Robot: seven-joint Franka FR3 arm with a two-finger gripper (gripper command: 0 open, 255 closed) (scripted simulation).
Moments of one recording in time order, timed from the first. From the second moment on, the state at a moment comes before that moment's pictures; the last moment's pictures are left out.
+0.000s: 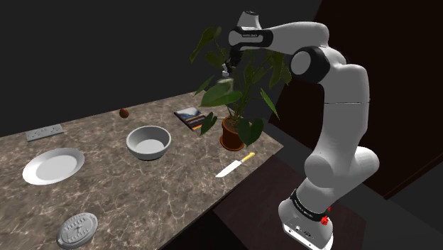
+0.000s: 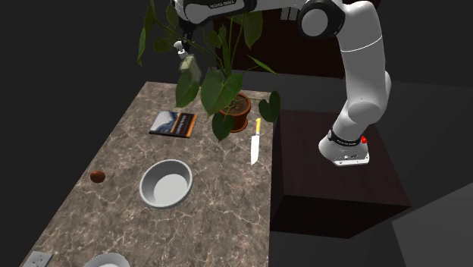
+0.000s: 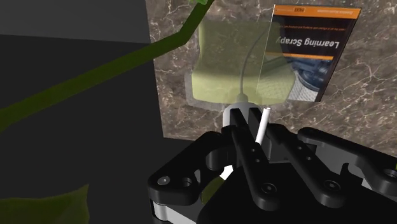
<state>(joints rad) -0.46 0.58 0.11 -1.25 -0.14 2.13 -0.33</state>
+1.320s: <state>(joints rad) -0.45 0.65 0.10 -1.41 -0.16 2.36 -0.31</state>
